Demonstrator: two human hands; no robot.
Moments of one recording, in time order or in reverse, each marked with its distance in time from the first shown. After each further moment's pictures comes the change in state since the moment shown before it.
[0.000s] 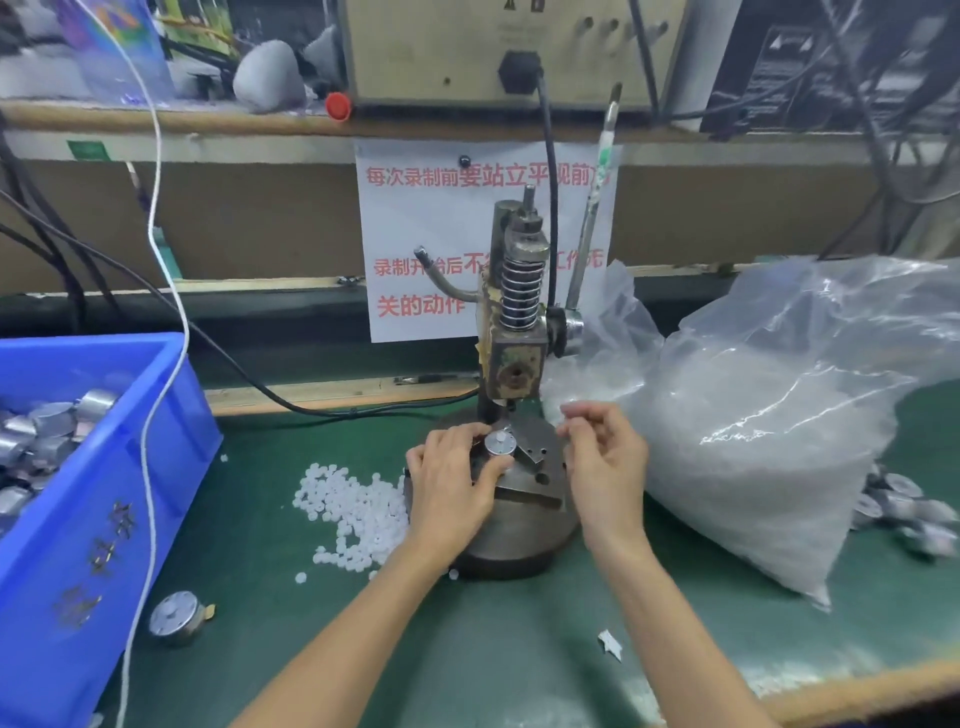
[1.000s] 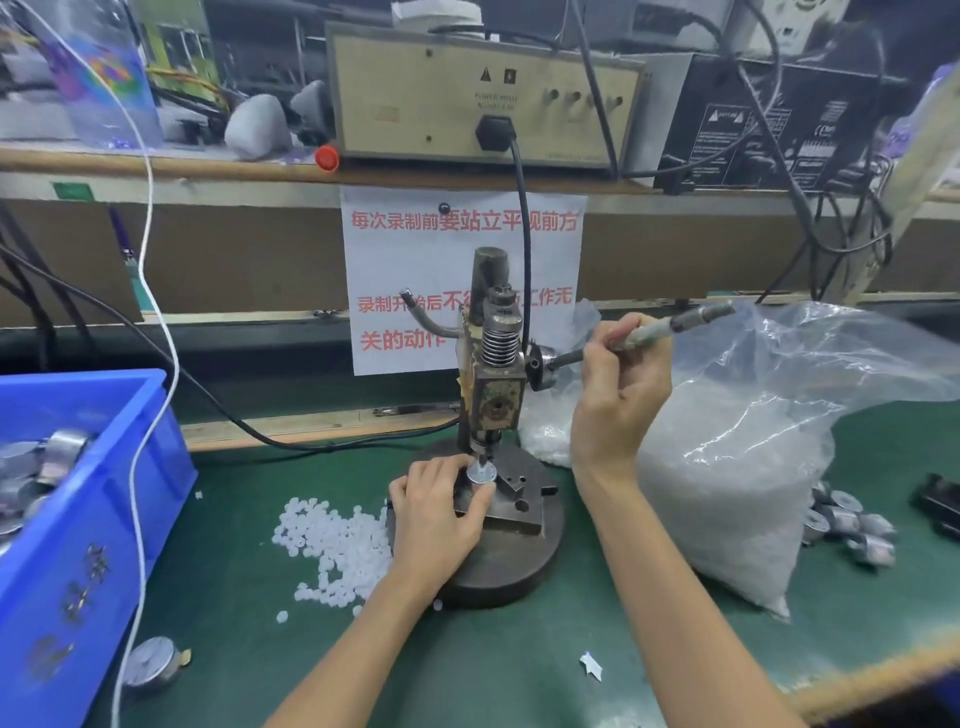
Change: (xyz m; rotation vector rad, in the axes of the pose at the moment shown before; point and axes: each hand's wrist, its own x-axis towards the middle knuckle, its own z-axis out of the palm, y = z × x) left_hand 0.000 0.000 -0.001 0.027 -0.011 0.020; right_hand 0.038 -0.075 0.017 0.290 0.178 -0.549
